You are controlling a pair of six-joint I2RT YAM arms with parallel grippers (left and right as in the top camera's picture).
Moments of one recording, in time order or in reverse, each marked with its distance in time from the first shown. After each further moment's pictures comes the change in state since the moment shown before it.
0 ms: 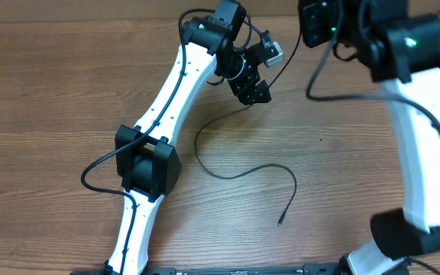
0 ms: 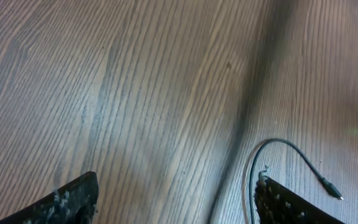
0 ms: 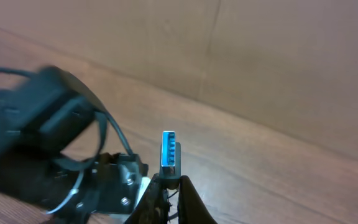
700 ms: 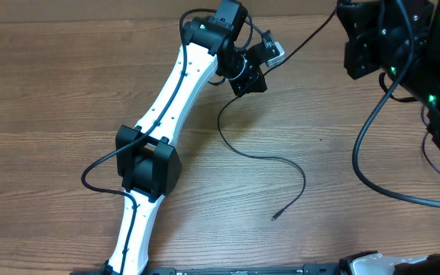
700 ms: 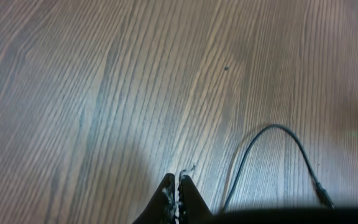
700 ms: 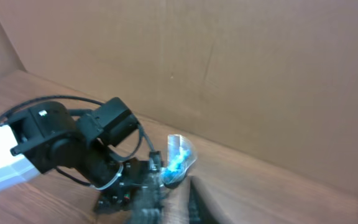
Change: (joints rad) left arm -0.001 0.000 -0.001 0.007 0.007 -0.011; right arm 0.006 -0.284 0.010 -0.063 0.005 0.009
